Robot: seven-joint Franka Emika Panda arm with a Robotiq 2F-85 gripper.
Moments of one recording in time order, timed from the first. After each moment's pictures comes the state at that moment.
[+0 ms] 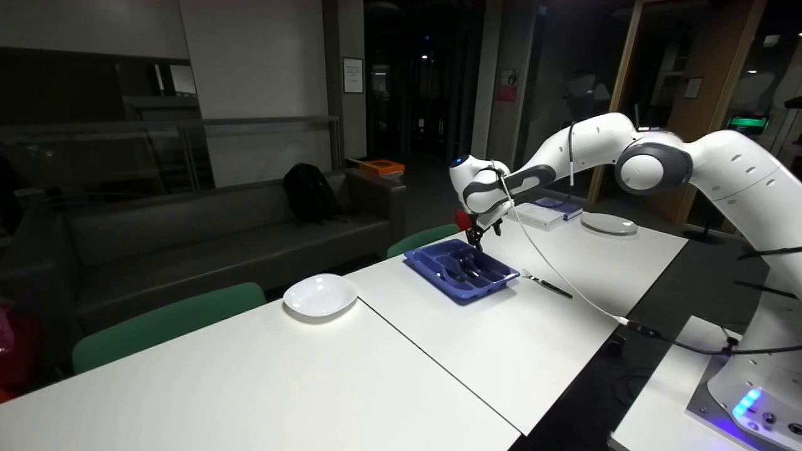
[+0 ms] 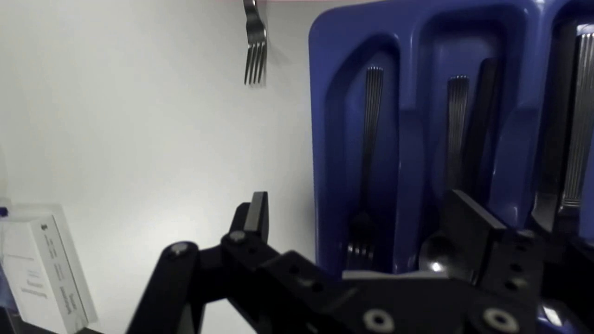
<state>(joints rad) 0.19 0.88 -0.11 -1.20 -0.38 1.87 0.41</state>
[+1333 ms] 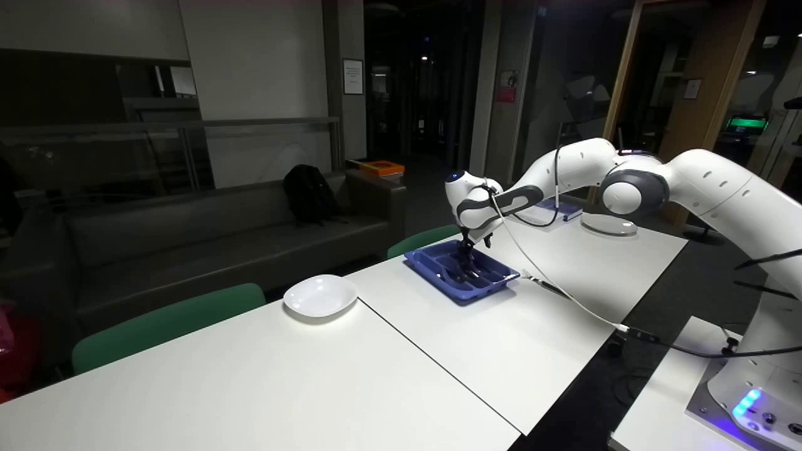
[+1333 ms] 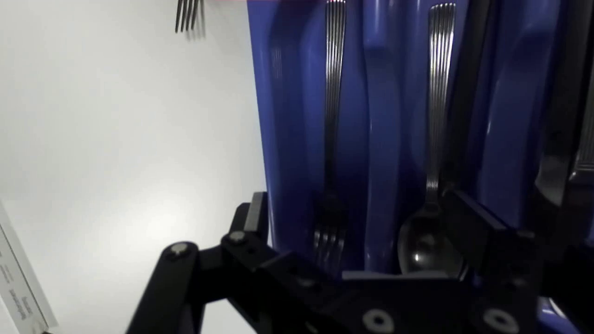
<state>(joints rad) 0.19 1.04 -0.12 -1.04 -0.33 1.94 0.44</state>
